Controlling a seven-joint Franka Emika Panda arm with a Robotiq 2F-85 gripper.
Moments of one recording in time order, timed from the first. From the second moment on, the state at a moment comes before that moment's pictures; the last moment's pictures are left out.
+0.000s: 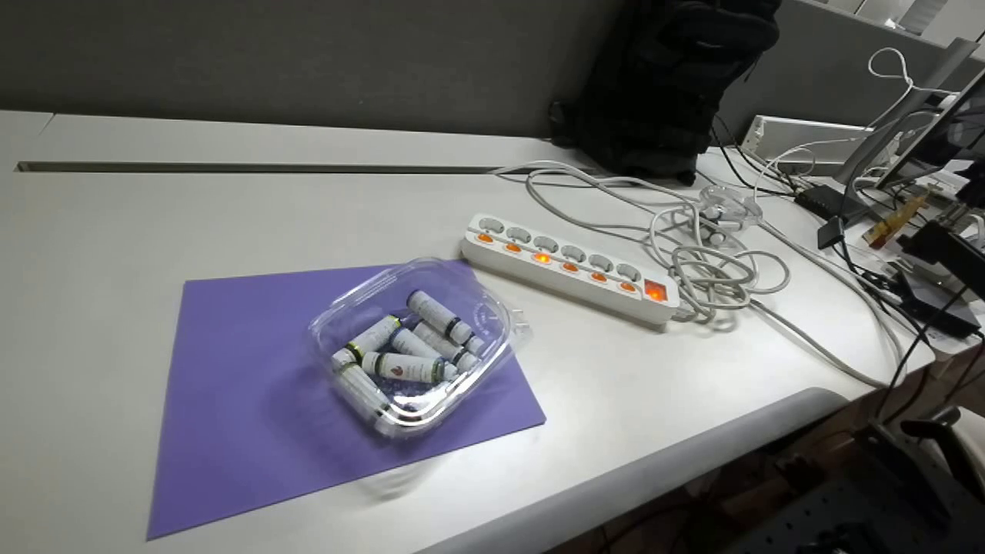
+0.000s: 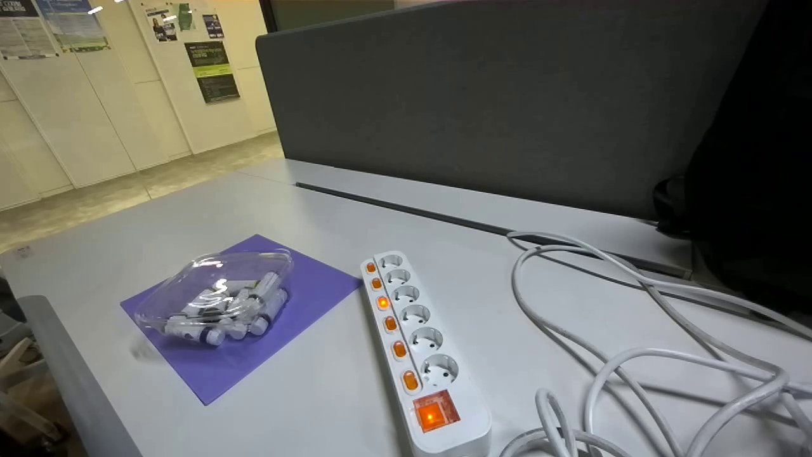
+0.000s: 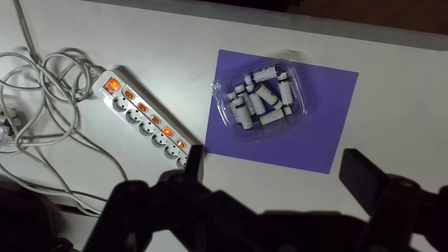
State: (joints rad) arm 0.09 -0.42 0.23 -2.12 0.04 1.66 0.18
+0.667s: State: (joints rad) arm 0.03 -0.43 0.17 -2.25 -0.06 1.90 0.20
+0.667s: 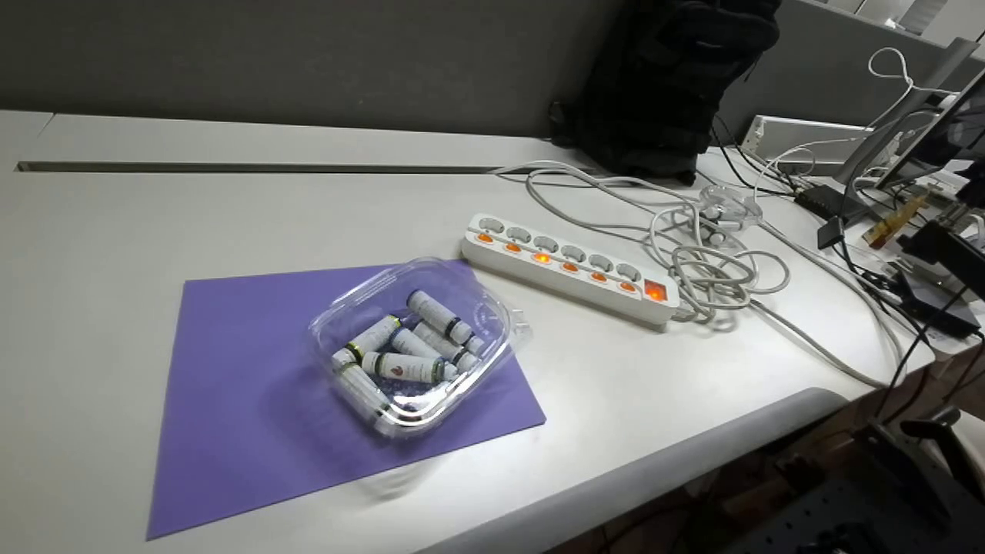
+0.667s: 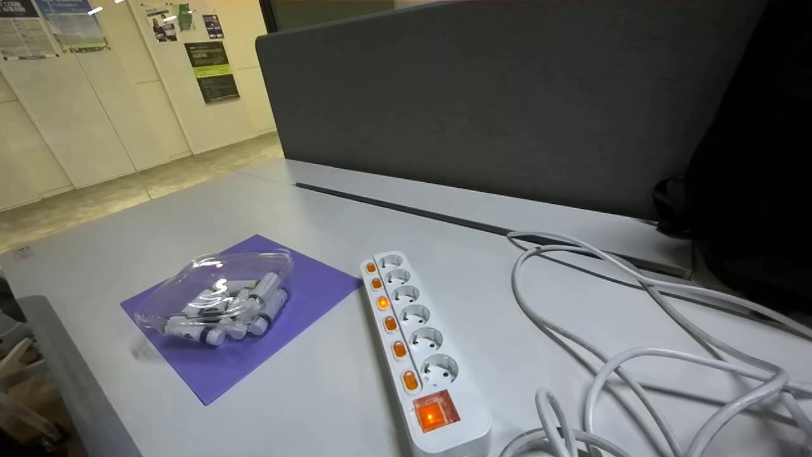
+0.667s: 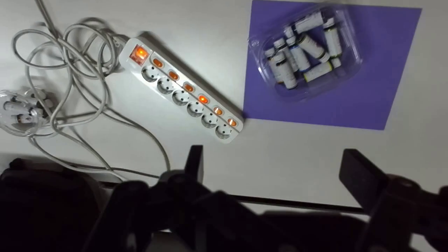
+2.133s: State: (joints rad) arm -0.06 -0.19 0.04 -2.37 -0.08 2.33 0.26
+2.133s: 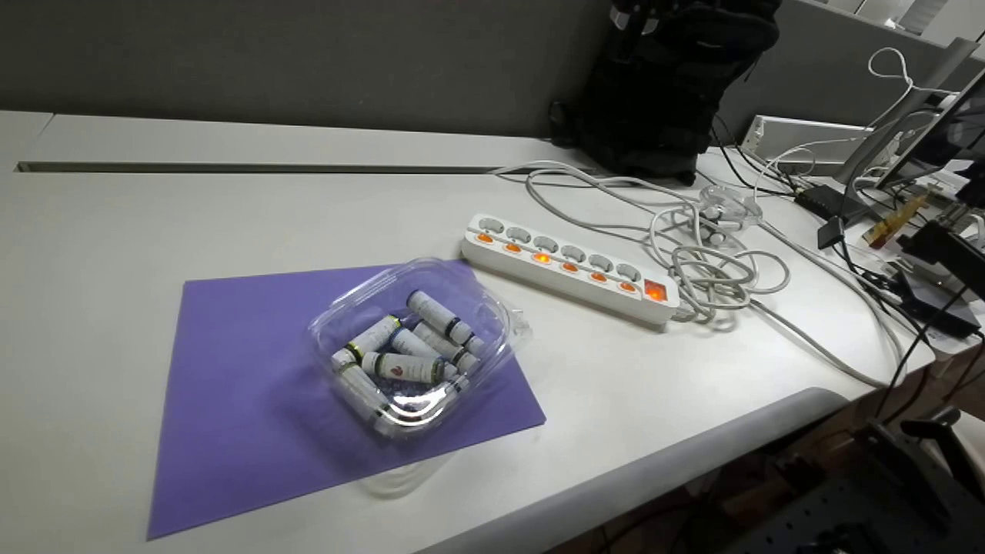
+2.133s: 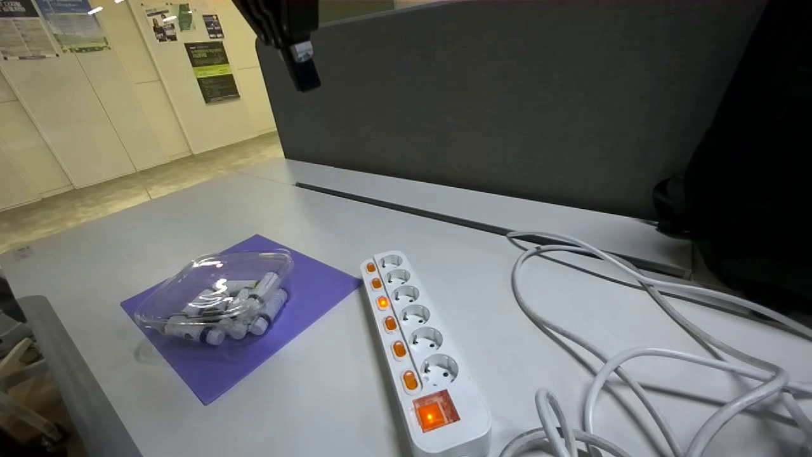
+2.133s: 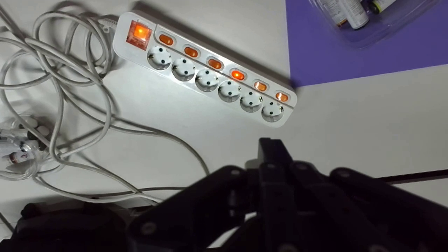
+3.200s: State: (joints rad) arm -0.07 0.20 -0.05 -2.30 -0.10 2.49 0.26
